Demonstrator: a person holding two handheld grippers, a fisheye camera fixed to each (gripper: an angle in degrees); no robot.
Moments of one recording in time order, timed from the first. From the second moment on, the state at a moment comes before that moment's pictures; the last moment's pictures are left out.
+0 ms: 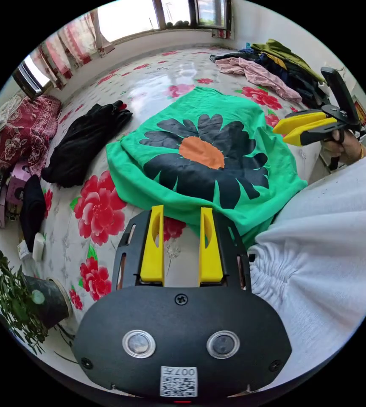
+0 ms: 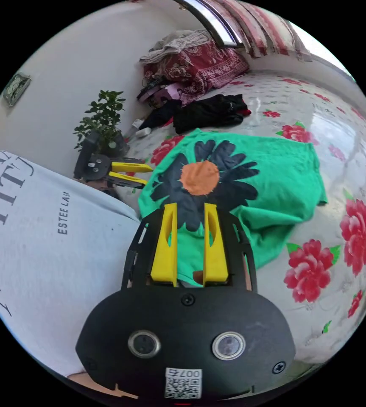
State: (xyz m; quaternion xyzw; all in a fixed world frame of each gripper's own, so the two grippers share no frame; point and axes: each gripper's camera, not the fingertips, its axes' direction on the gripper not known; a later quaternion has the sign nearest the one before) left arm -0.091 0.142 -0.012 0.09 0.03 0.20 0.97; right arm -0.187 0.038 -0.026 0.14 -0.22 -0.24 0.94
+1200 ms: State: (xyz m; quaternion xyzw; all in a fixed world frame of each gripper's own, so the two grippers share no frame) left arm -0.254 0.242 -0.311 0.50 0.26 0.19 0.80; right arm -0.106 0.185 -0.363 0.64 -0.12 -0.23 0.72
